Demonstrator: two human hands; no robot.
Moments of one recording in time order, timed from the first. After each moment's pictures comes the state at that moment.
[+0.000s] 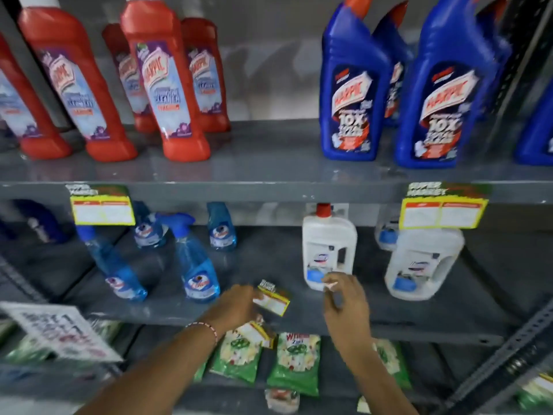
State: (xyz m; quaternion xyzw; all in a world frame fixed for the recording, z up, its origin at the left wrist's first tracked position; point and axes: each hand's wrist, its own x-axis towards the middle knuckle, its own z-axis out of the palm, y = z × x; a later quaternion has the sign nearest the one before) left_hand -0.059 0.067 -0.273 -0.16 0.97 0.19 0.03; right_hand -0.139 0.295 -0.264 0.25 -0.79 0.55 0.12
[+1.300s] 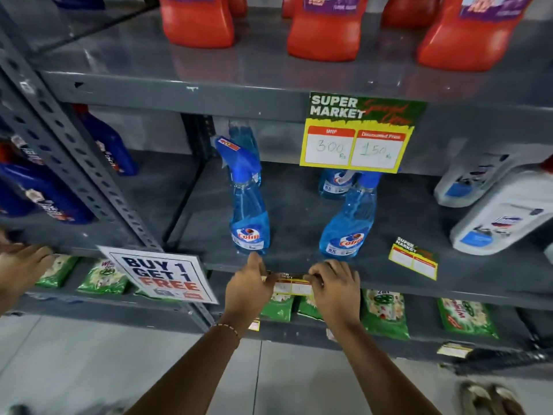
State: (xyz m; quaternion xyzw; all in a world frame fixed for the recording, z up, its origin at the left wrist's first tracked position) left_hand 0.119 -0.172 -0.369 -0.34 0.88 0.32 -0.12; right_hand 0.017 -0.017 -0.388 0.31 -0.91 0.25 0.09
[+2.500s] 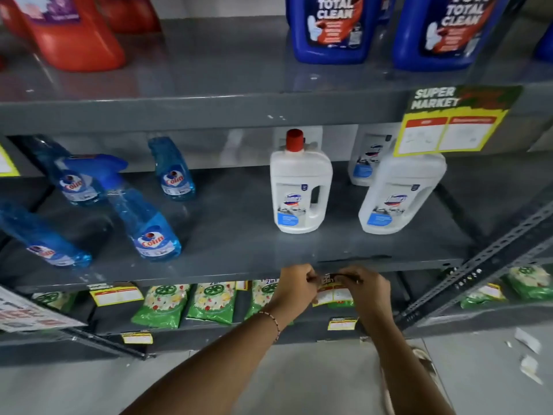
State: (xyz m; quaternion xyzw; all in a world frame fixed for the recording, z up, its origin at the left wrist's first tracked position) left_hand -0.114 0.218 -0.358 -0.16 0.87 0.47 -0.02; right_hand -0.173 0.373 -0.375 0.10 -0.89 0.44 -0.02
